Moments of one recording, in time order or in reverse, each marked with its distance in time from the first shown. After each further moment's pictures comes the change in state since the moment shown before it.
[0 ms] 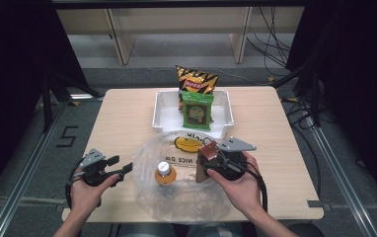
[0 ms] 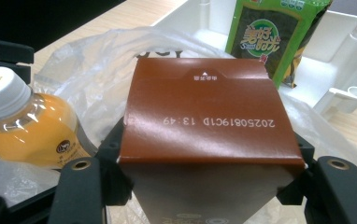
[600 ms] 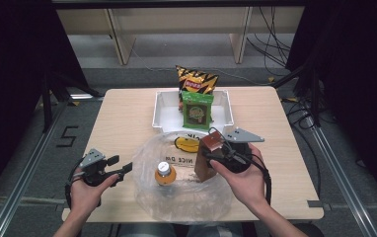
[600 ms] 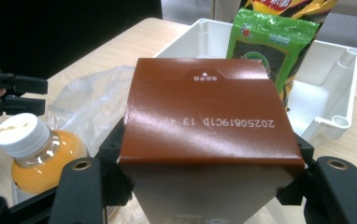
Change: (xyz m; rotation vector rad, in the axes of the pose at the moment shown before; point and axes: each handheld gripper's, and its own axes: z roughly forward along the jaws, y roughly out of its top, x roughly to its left) left arm 0.000 0.000 0.000 -0.004 0.002 0.001; right arm -0.008 0.024 -0.013 -0.055 0.031 0.011
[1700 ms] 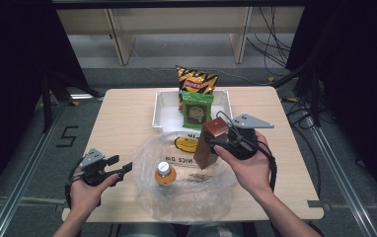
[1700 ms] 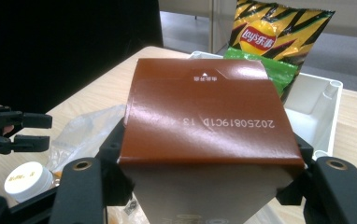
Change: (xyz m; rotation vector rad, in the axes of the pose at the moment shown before) left arm 0.001 0.000 0.000 -0.001 0.000 0.002; right arm -0.011 0.030 -0.010 -0.063 0.010 0.026
